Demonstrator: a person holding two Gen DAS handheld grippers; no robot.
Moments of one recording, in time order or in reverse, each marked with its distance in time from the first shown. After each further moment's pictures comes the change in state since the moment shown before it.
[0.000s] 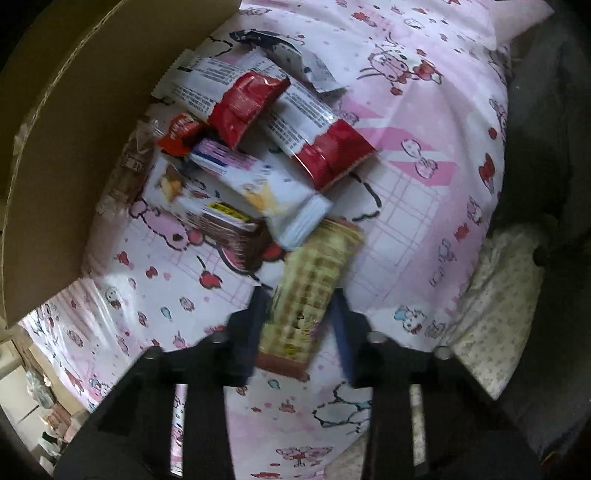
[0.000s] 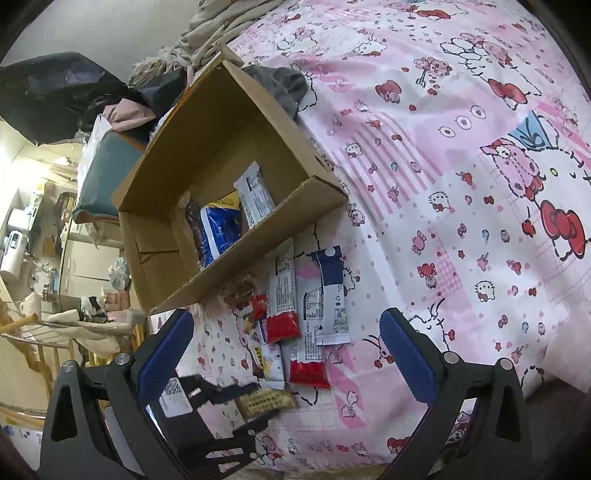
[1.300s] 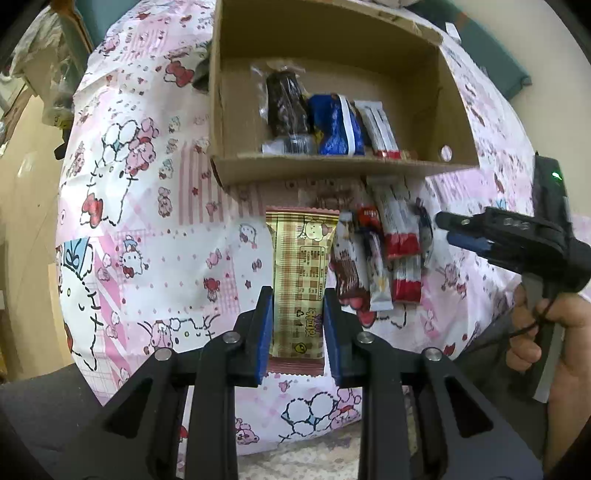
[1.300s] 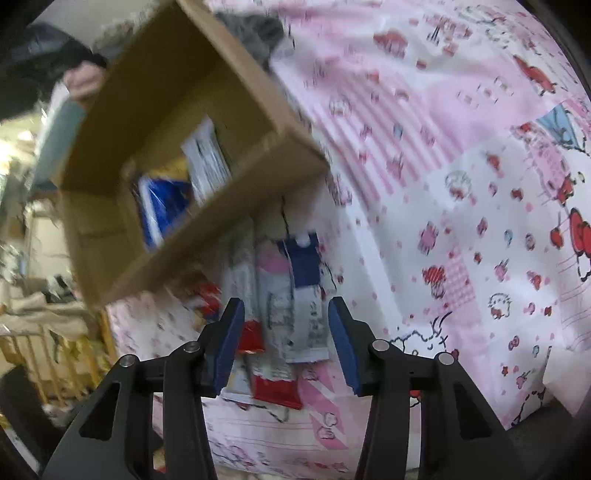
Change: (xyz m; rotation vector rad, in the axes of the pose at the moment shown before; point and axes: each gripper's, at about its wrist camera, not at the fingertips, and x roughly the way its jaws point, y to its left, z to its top) left arm -0.080 0.105 -0.095 -0.863 -0.378 -0.115; right arm 0.066 -0.003 0.014 -0.022 0.173 -0.177
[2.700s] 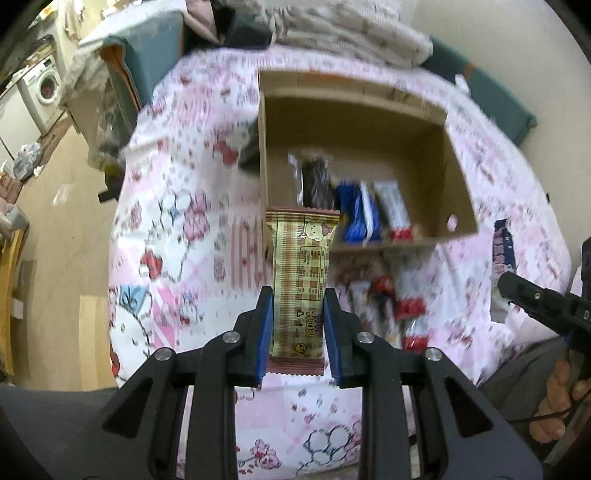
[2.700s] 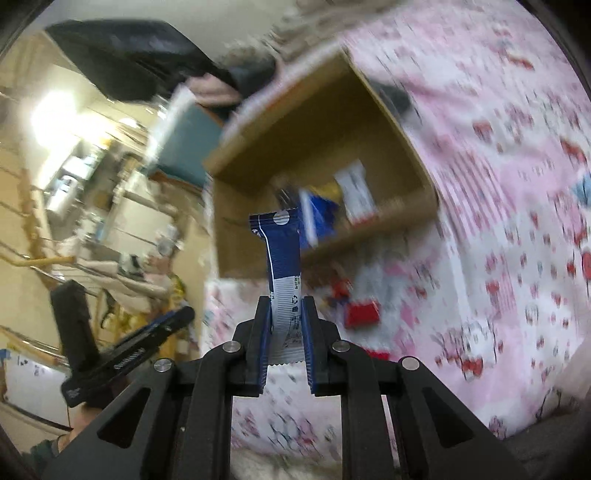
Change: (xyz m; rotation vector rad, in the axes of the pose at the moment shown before) left arm -0.067 0.008 0.010 -0.026 -0.292 0.107; right arm -0.097 0.047 -0.048 -0.236 -0.240 0.382
